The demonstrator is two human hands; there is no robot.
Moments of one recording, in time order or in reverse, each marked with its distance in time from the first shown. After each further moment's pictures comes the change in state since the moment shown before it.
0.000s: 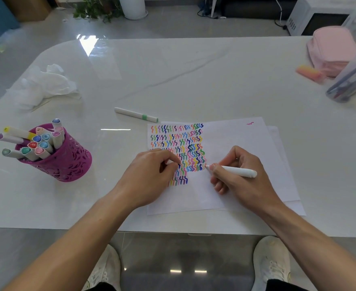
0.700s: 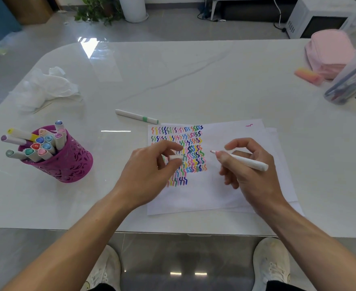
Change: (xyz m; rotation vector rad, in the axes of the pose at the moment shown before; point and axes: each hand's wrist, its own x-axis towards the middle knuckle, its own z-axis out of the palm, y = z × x) left_hand -0.004 0.009 -0.009 -0.154 0.128 0.026; right_hand -0.003 -0.016 -0.003 0.203 0.139 -0.075
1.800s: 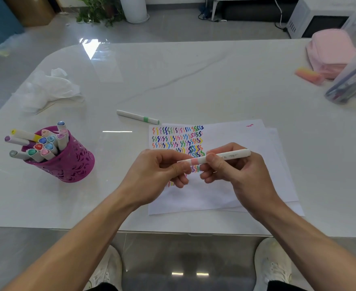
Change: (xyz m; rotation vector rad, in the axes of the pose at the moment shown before) left_hand -0.004 0.009 0.001 -0.532 -0.219 -0.149; right_hand -0.008 -0.008 0.013 0.156 -0.187 -0.006
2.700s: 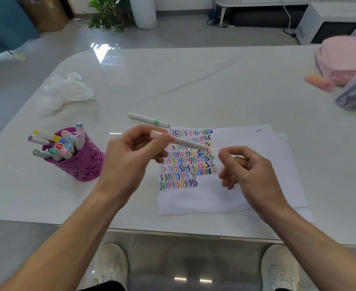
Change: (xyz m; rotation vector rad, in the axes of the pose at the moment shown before) left_hand -0.019 0.026 -0.031 -0.245 0.401 0.190; right_hand 0.005 0.002 0.001 -0.167 0.108 0.084
